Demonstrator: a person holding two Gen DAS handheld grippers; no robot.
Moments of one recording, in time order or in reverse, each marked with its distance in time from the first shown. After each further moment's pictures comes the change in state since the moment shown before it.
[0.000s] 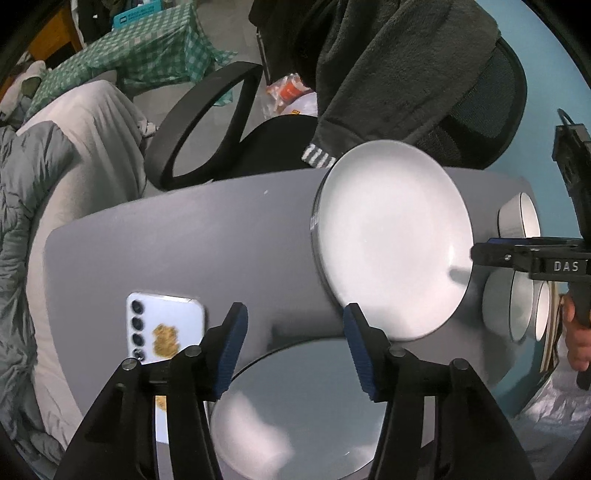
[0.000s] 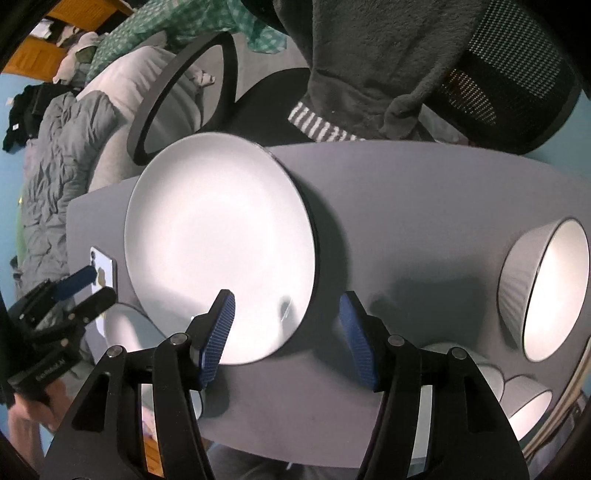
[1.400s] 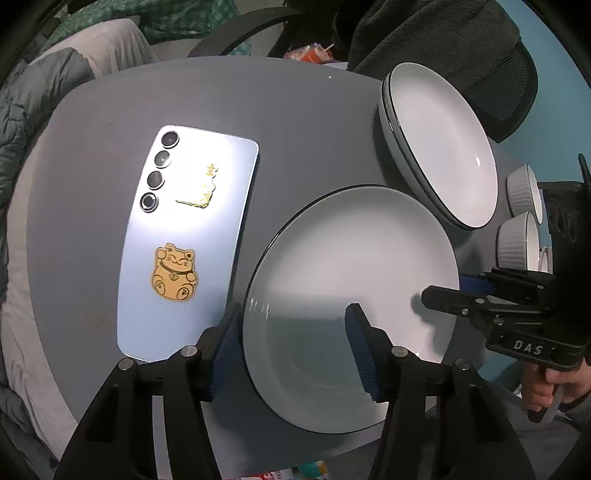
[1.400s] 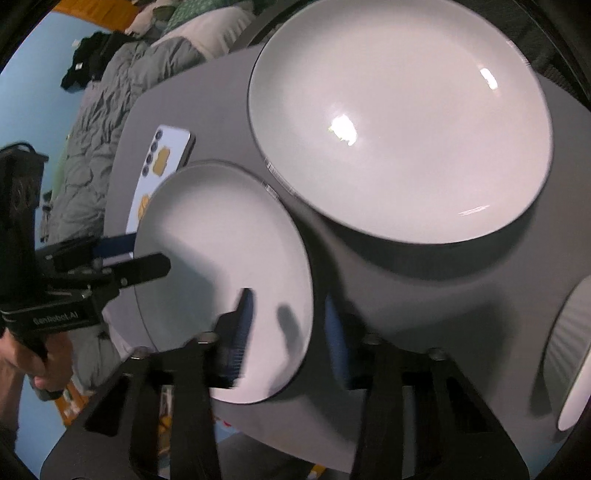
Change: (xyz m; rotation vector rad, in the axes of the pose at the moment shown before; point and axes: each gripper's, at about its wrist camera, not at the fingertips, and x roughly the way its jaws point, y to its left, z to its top) left arm 0.031 0.041 -0.091 -0.125 0.066 -0.083; right arm 0.083 0.101 -0.084 -0.219 0.016 0.148
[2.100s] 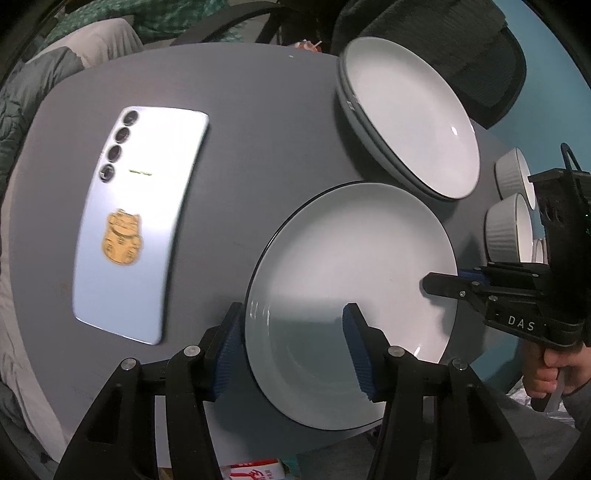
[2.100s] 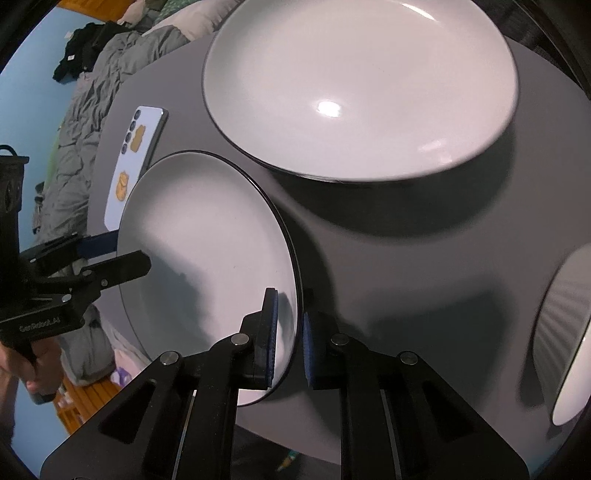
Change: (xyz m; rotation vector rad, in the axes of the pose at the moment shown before) left arm 0.021 -0.041 -0.034 -0.002 0.002 -0.031; right arm -0.006 -0.028 -0.013 0.003 0.038 -0.018
